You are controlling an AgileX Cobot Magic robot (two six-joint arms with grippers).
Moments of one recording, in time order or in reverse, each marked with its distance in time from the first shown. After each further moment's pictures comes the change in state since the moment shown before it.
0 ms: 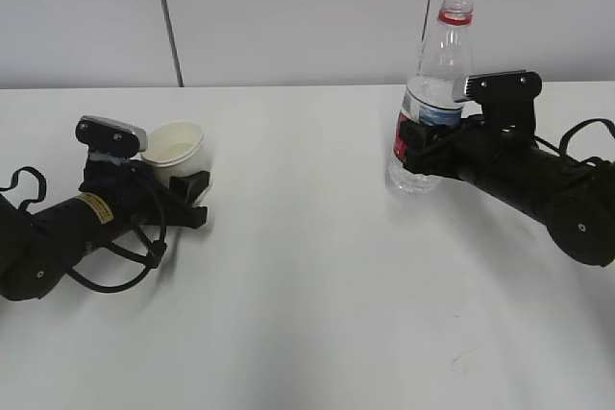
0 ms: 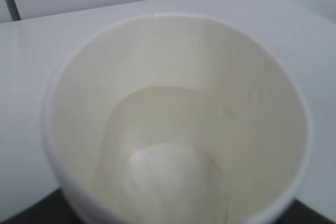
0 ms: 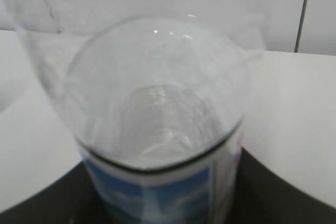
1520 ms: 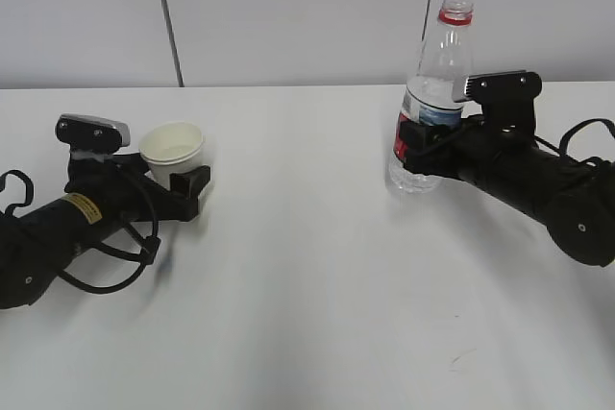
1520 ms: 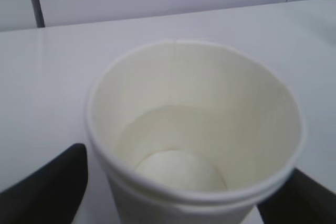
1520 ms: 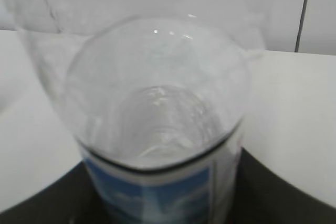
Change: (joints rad) left arm 0.000 -0.042 0.063 -0.049 -0.070 -0.031; right arm 0.000 0.000 0.000 0.000 0.000 0.000
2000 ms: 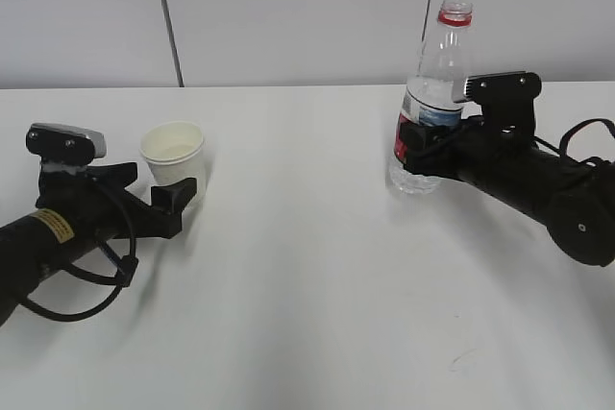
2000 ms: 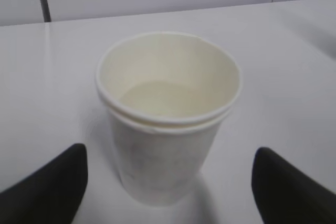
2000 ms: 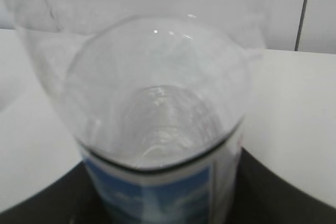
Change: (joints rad) left arm 0.000 -0.102 0.159 0.000 -0.034 -0.002; right arm 0.000 0.000 0.000 0.000 0.007 0.000
